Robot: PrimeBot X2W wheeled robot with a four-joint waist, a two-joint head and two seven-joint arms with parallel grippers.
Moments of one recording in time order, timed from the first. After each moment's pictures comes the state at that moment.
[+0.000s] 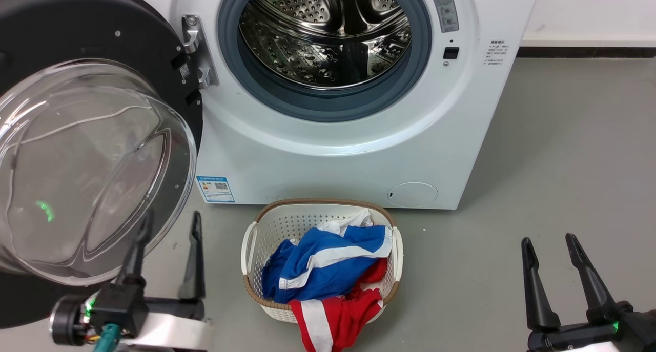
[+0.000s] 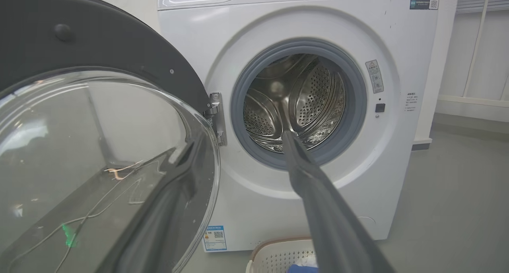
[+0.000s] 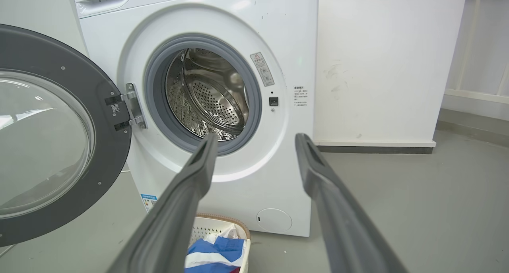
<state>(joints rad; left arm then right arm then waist) 0.03 0.09 0.05 -0.07 -0.05 -0.09 -0.26 0.17 -0.05 -0.01 -0.14 0.12 0.13 -0.26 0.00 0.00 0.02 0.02</state>
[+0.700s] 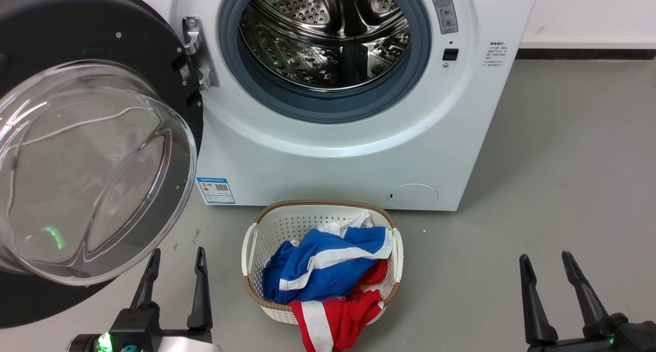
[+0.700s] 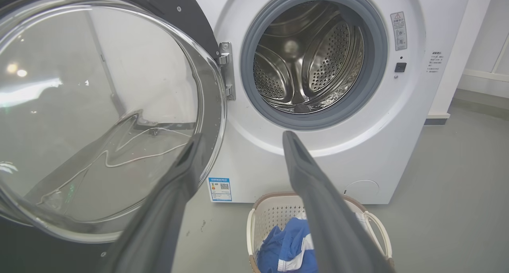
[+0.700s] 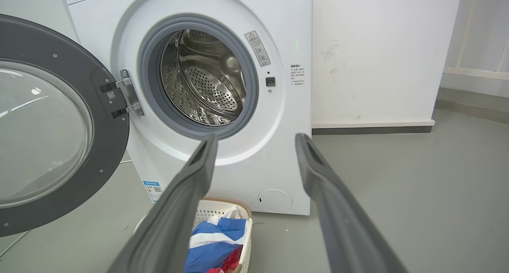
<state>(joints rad) 0.10 0.06 0.01 0.01 -0.05 0.00 -0.26 0.20 -0.05 -0.01 -0.10 0.15 0.13 -0.26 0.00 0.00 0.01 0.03</state>
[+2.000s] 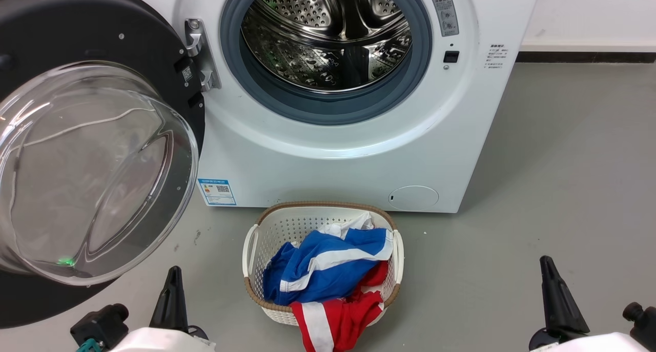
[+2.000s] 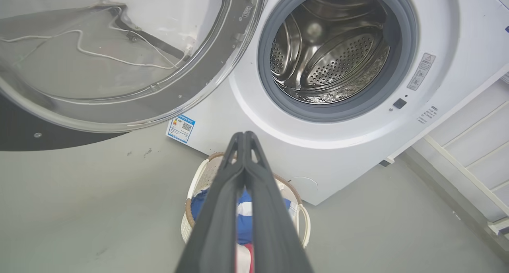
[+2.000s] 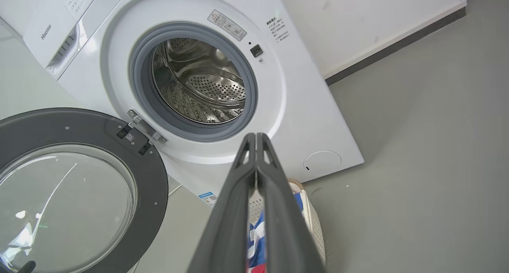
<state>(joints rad) 0.07 0.05 0.04 0.12 -0.52 -0.03 -0.14 0.14 -0.07 -0.01 0.05 0.62 0.13 -0.17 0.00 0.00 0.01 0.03</state>
